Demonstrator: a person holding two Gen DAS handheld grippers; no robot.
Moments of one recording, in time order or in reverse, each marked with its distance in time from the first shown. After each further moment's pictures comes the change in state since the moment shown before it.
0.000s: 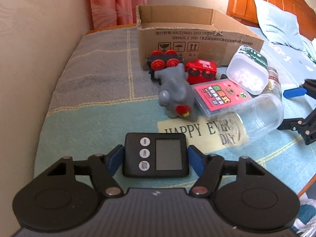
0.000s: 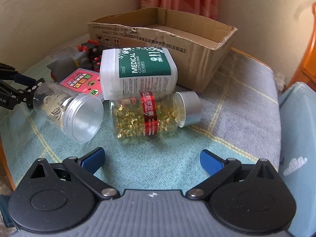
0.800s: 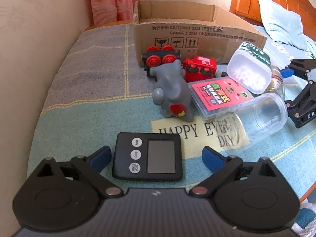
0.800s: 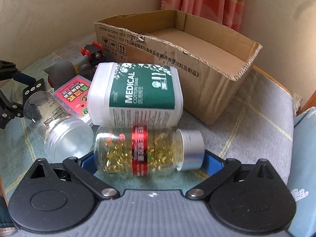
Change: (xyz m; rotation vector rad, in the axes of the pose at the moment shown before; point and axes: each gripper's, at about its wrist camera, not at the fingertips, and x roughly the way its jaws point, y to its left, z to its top) left arm 0.010 -0.009 0.004 -0.012 0.016 0.018; right arm 0.033 -0.006 0.044 -0.128 0.013 0.062
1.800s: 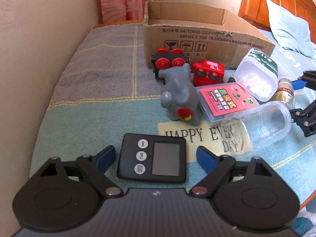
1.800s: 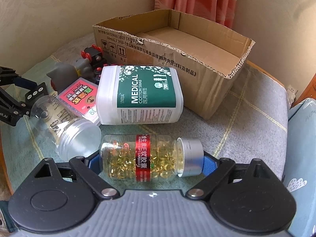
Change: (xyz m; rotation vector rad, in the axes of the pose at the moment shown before) left arm -0.001 0.004 0.001 -0.041 -0.002 0.023; right arm -0.017 0.005 -0.002 0.054 0.020 -0.019
